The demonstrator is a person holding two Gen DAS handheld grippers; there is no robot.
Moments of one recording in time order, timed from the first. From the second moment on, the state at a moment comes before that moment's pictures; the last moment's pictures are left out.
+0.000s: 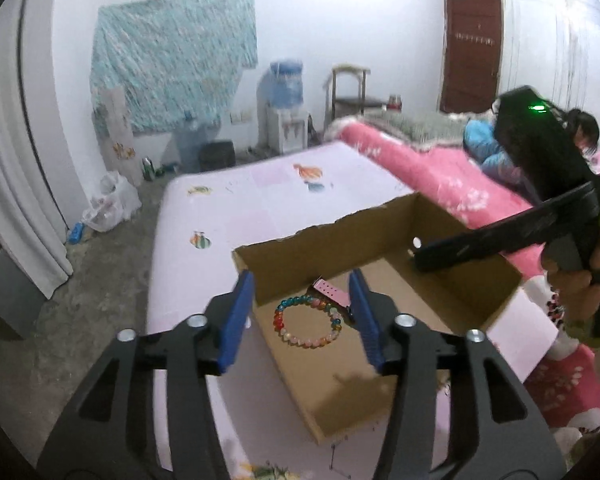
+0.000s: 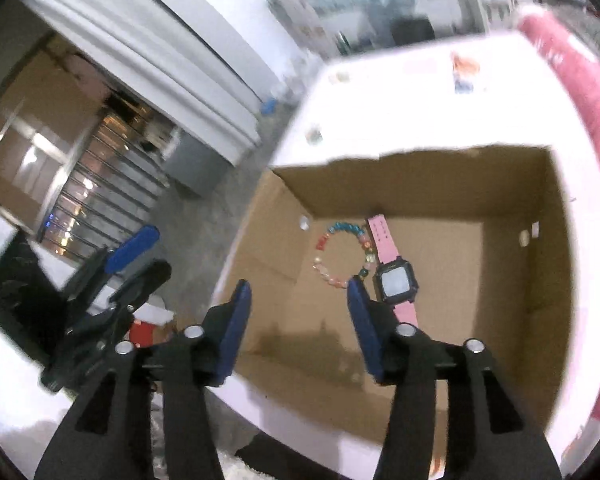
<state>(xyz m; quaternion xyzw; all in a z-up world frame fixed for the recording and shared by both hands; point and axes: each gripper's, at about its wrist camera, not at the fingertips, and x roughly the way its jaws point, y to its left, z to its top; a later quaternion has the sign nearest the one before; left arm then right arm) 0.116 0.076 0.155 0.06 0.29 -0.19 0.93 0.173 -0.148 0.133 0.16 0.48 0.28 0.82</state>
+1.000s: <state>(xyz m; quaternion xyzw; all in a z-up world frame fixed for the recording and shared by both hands) 0.063 0.023 -0.031 0.07 0.48 -0.21 0.85 0.034 -0.218 -0.016 -0.02 0.54 0.00 0.84</state>
